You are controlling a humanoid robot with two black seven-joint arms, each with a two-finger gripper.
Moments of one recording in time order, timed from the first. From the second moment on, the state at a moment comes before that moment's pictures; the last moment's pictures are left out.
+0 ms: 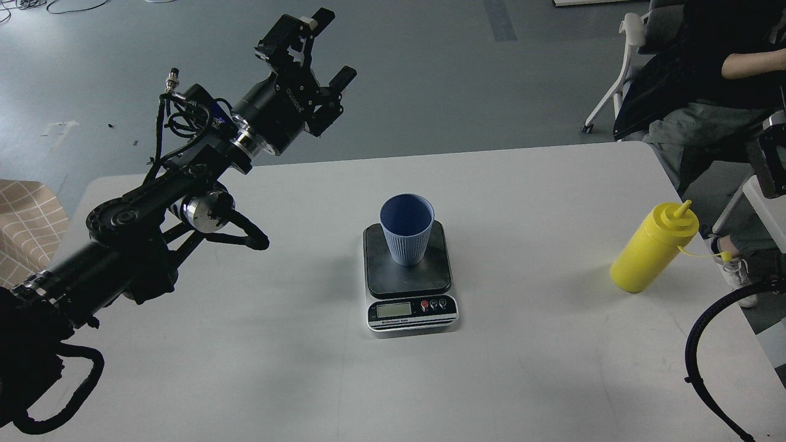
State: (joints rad) left arm -0.92 0.33 -0.54 -0.93 0.43 -0.27 -0.49; right arm -0.12 0.00 2.06 1.73 0.23 0.37 -0.42
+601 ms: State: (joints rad) left arm -0.89 0.32 -0.54 -0.93 0.48 -0.27 -0.49; right arm -0.39 0.00 1.99 1.73 0.27 0.49 -0.42
